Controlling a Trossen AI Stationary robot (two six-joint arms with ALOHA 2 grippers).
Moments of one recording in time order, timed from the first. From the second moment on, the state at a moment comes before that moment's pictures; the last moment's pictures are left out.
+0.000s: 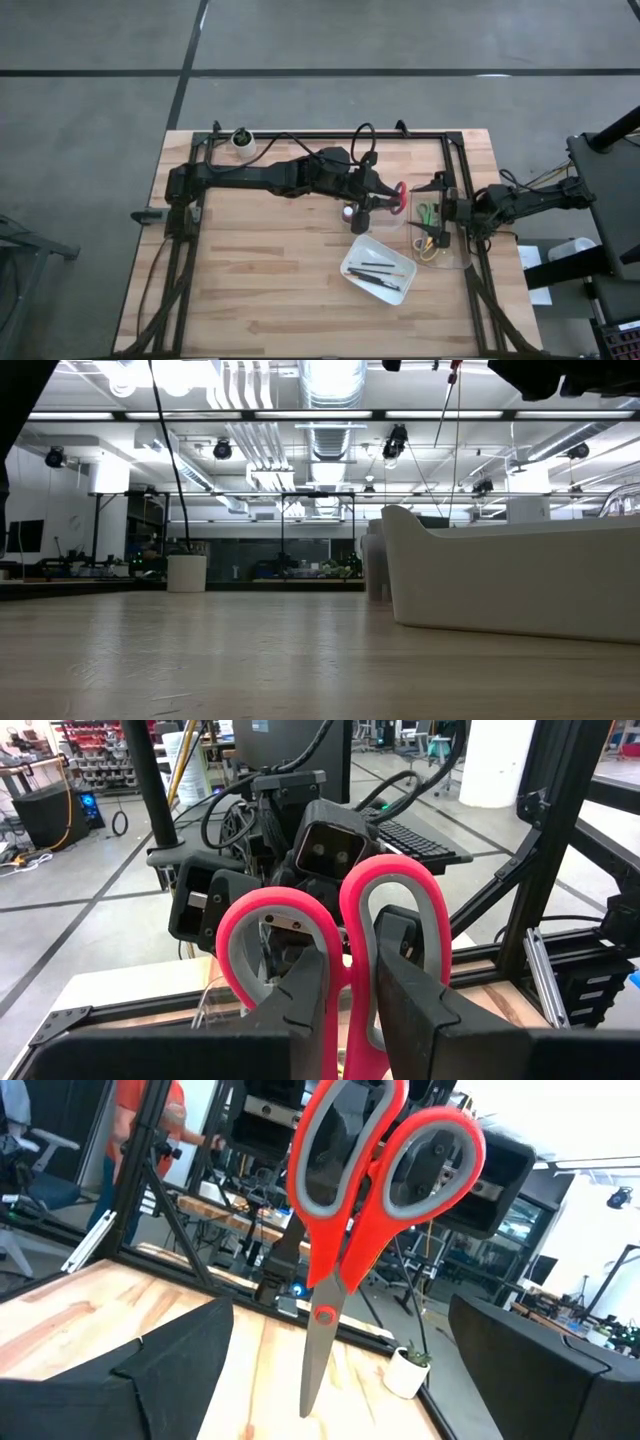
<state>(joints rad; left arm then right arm) 0.03 1.97 1.83 -0.04 0.20 0.10 0.23 0.32 0.25 0.22 0.23 -0.39</state>
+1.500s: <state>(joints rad) 0.04 1.97 1.83 -0.02 0.20 0.10 0.23 0.87 0.48 0.44 0.41 -0.23</state>
